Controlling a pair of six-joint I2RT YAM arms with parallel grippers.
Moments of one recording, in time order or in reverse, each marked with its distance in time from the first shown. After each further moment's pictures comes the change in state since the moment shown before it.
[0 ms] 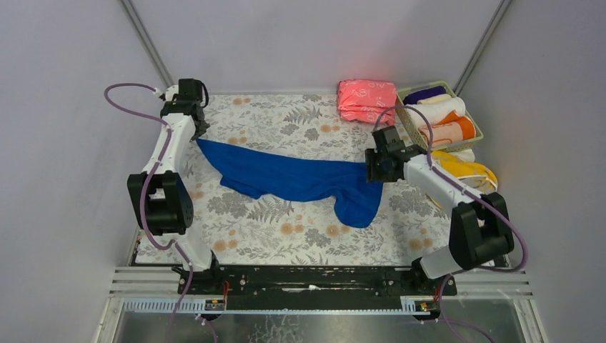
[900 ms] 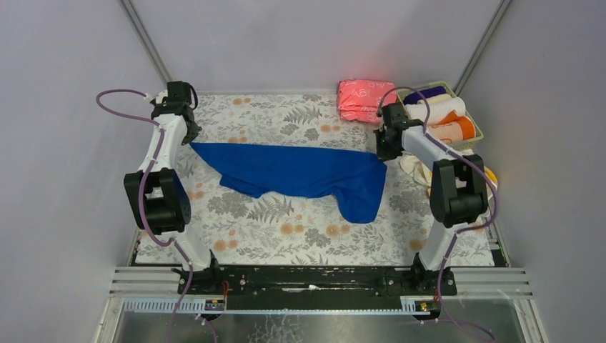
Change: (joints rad) left arm 0.083 0.014 -0.011 0.000 0.054 0.019; right arm -0.211 0.430 0.338 0.023 -0.064 -0.190
